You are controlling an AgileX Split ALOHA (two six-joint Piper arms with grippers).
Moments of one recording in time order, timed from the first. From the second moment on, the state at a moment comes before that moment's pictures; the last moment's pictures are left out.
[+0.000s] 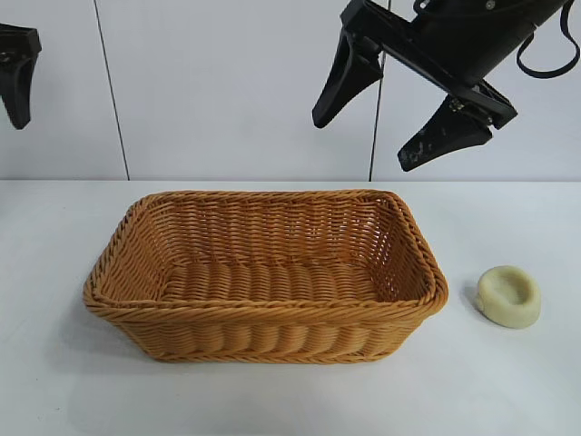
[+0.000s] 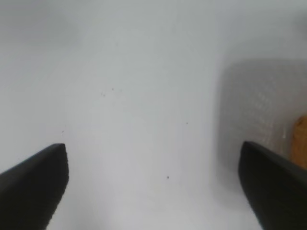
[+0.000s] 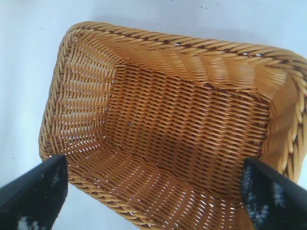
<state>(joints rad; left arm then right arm) -0.04 1.58 -1.35 0.04 1.21 -0.09 0.28 1.70 -1.25 0.62 0.80 -0.18</state>
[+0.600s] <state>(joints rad) -0.04 0.74 -0.68 0.04 1.16 -0.09 0.28 1.70 -1.25 0.62 0.80 -0.18</state>
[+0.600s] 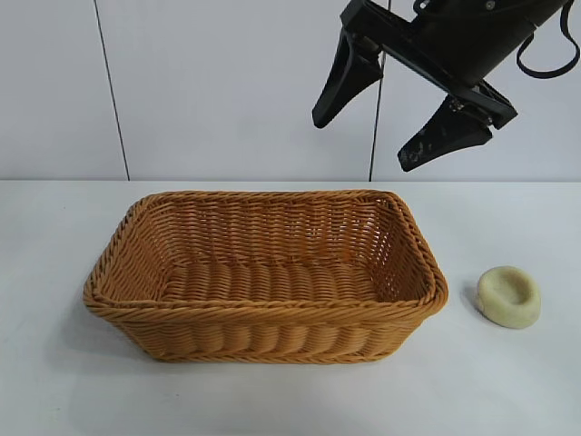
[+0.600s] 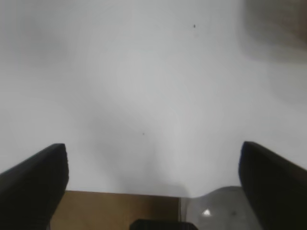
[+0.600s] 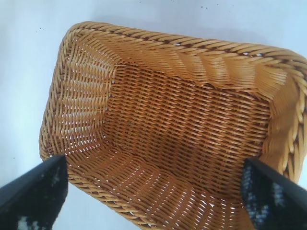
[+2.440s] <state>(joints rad) -0.03 0.00 -0.50 0.02 1.07 -0.08 0.08 1.72 -1.41 0.03 1.07 0.11</state>
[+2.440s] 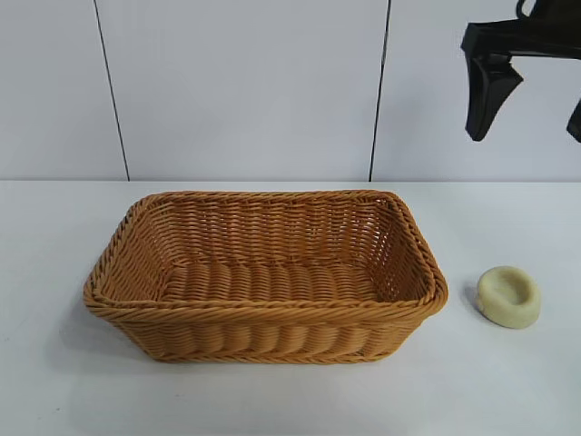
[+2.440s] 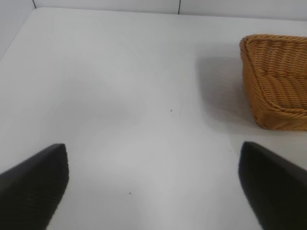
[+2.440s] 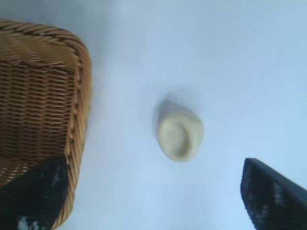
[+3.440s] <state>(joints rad) -0.03 0.00 -0.50 0.02 1.07 -0.08 0.08 2.17 -1.41 0.07 1.01 0.11</state>
